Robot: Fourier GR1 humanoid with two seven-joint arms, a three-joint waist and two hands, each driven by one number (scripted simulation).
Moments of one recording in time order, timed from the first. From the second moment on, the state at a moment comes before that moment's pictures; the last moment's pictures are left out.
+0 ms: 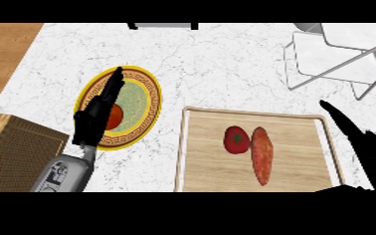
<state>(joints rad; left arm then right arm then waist) -0.21 0.26 -0.25 -1.41 0.08 0.18 0.00 -0.01 -0.74 0.29 -2.19 0.14 -0.02 1.02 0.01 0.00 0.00</state>
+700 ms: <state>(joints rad) -0.20 0.23 -0.20 -1.42 0.03 0.14 0.01 -0.11 -0.54 0.39 -2.17 0.37 0.04 1.11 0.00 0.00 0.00</state>
